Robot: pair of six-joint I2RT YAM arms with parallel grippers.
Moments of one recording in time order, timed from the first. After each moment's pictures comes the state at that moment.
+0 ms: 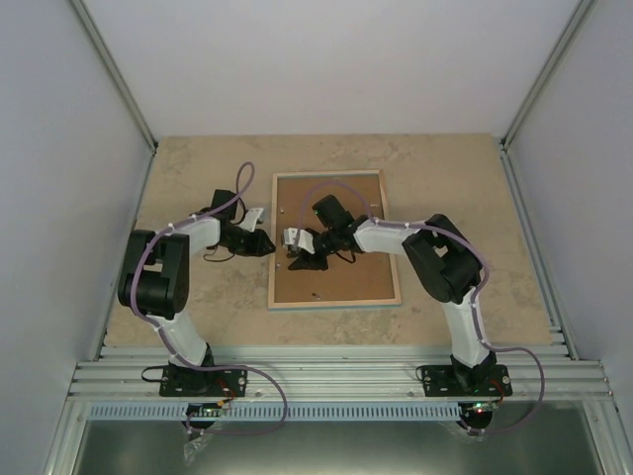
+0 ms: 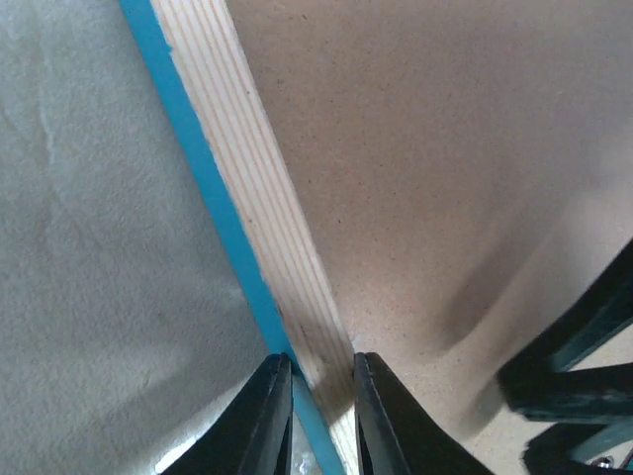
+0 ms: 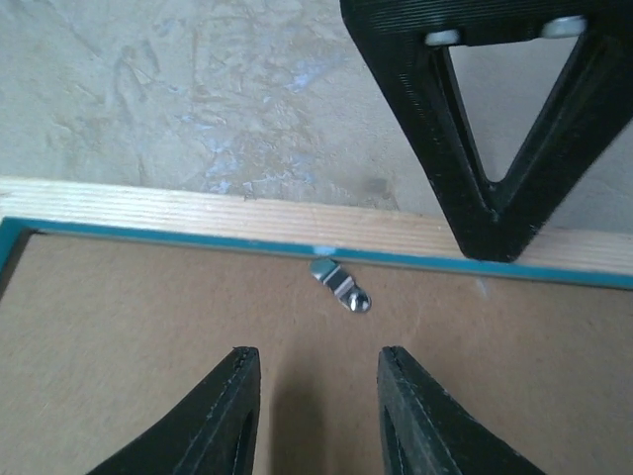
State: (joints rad) left arm -0.13 1.76 0.94 -0.40 0.57 0.04; right arm 0.75 2.11 1.34 -0.16 -0.70 -0.75
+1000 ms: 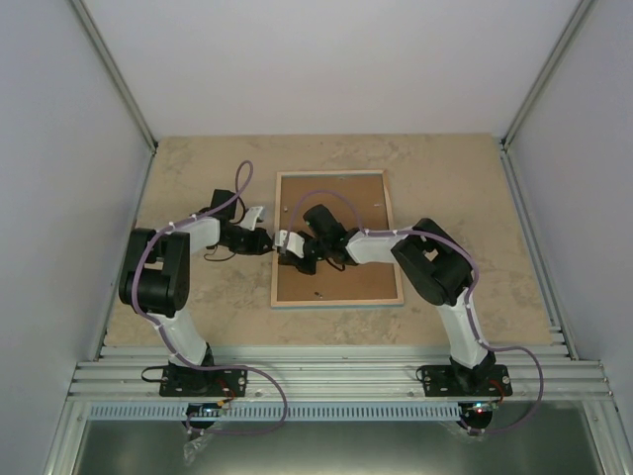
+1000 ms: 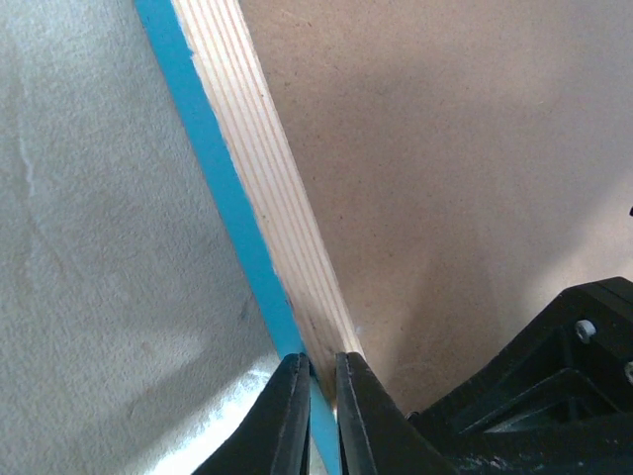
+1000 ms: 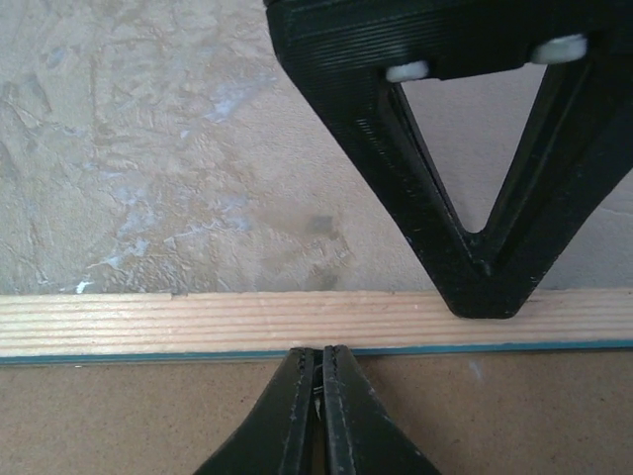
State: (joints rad) left arm -0.12 1.78 0.94 -0.36 0.63 0.02; right arm 0.82 2.16 1.29 0.10 -0.52 -0.57
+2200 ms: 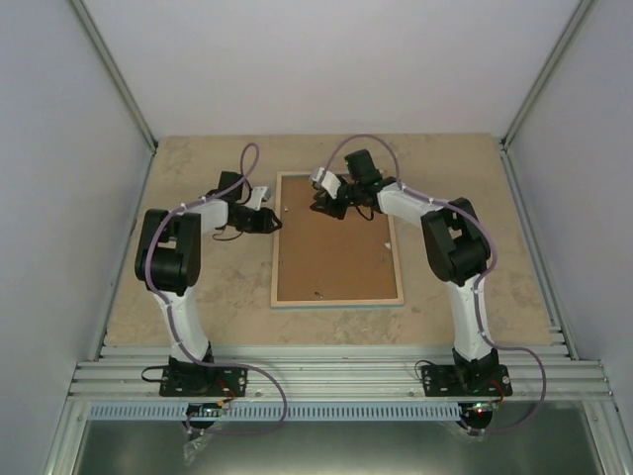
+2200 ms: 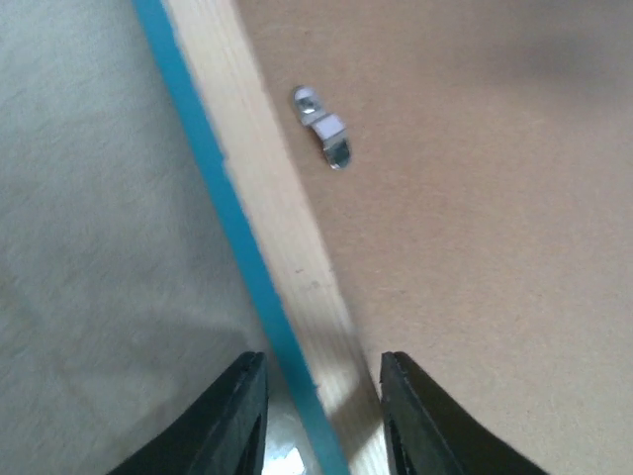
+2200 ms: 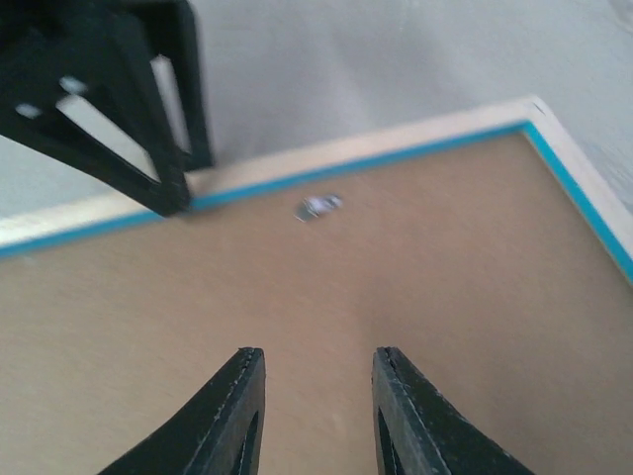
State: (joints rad) left arm -0.12 1.96 1.17 -0.30 0.55 -0.01; right arm 0.53 2.18 1.60 -0.18 -0.60 -0.55
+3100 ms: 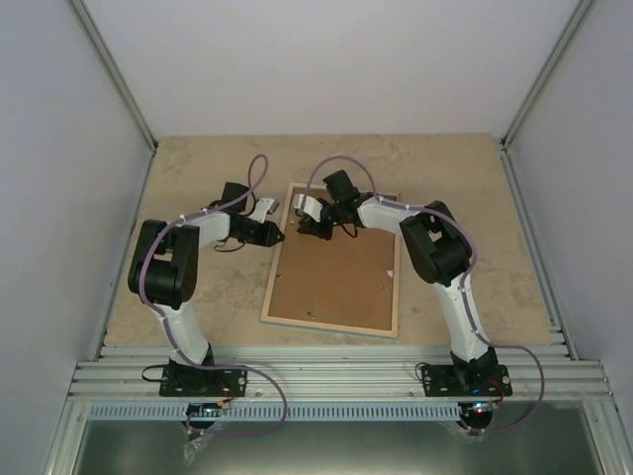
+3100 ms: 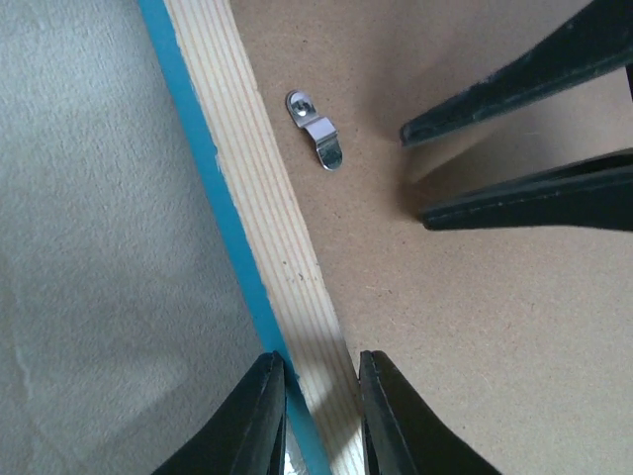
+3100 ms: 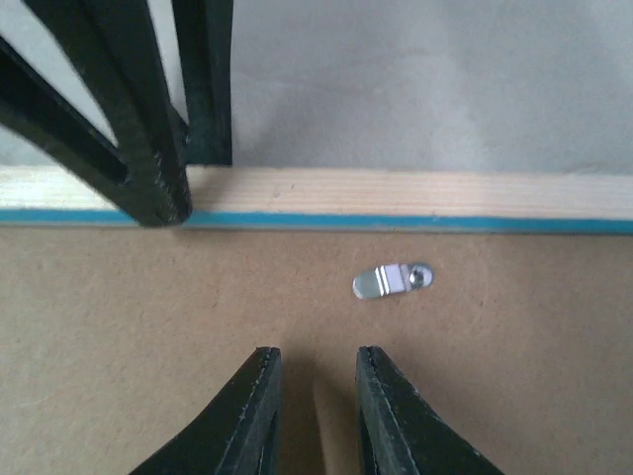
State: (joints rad) left arm -0.18 1.86 1.02 -0.27 0.56 0.07; right arm 0.61 2.28 1.60 -0.20 -0.55 -0.68
